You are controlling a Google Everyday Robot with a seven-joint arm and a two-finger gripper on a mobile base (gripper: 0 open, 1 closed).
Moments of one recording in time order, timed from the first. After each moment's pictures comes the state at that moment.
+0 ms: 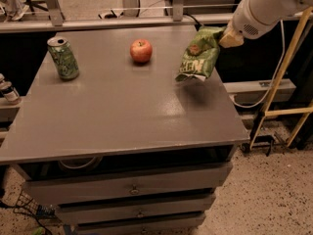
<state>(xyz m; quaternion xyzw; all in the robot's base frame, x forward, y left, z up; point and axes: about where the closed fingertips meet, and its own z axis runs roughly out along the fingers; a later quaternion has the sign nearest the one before) 0.673 -0.194 0.950 -0.53 0.77 -0.09 0.34</state>
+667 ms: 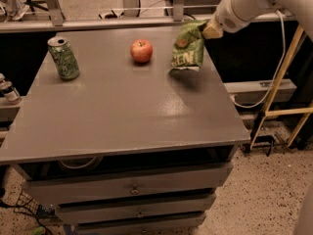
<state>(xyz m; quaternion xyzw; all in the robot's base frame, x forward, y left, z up) 0.740 -0.161 0.943 -0.51 0.77 -0.04 0.39</state>
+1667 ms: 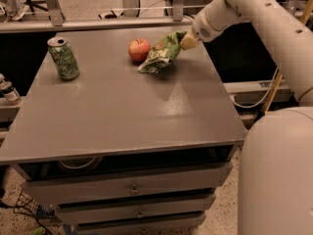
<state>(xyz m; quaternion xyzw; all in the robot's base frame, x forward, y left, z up) 0.784 -0.102 0.881 -0.53 0.77 0.06 0.36</state>
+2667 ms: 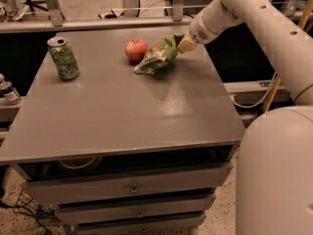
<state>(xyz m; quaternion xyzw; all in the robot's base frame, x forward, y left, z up) 0.786 -0.094 0.870 -0.53 0.77 0.06 0.35</state>
